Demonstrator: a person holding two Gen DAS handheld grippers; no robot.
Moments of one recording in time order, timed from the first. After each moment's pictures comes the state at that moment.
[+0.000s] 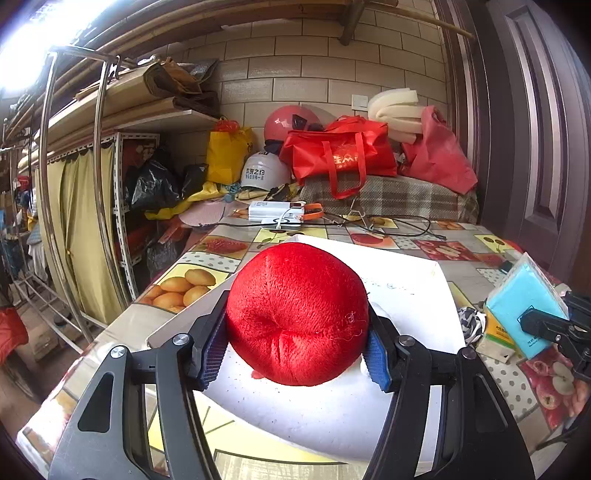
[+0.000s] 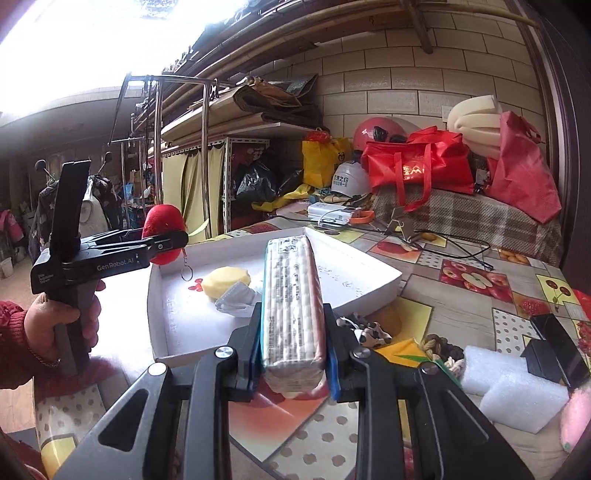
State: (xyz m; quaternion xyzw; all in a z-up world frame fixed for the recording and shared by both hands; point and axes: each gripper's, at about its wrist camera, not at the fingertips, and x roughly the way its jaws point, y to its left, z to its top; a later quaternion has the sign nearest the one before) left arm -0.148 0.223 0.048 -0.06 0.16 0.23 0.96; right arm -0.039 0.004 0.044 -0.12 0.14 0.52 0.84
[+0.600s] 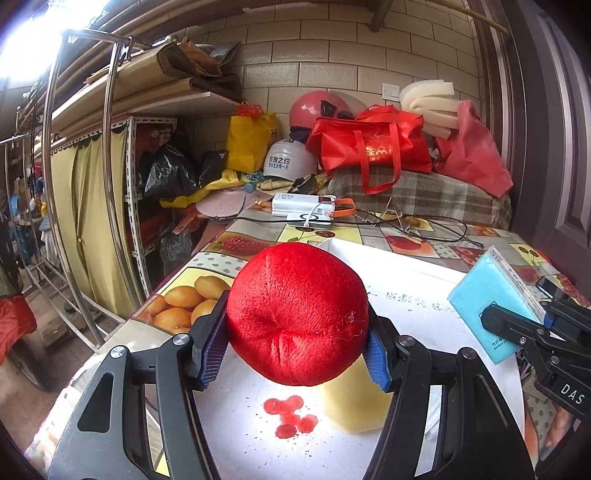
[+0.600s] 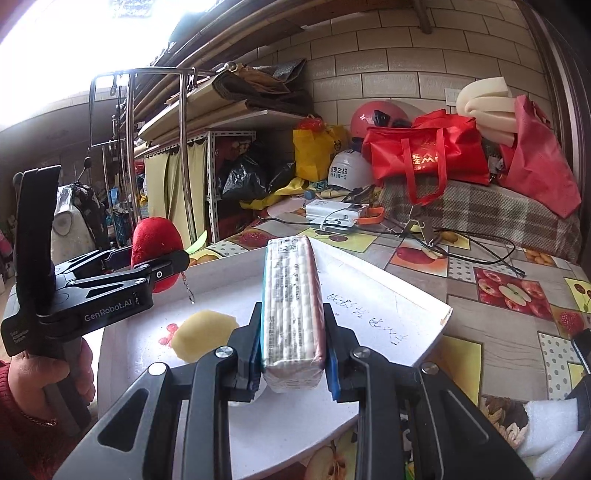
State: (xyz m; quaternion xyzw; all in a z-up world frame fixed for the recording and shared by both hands) left arm -0.102 0.272 0.045 -0.09 0.18 0.28 0.94; right arm 0.002 0.096 0.041 -0.11 0.18 0.49 0.85
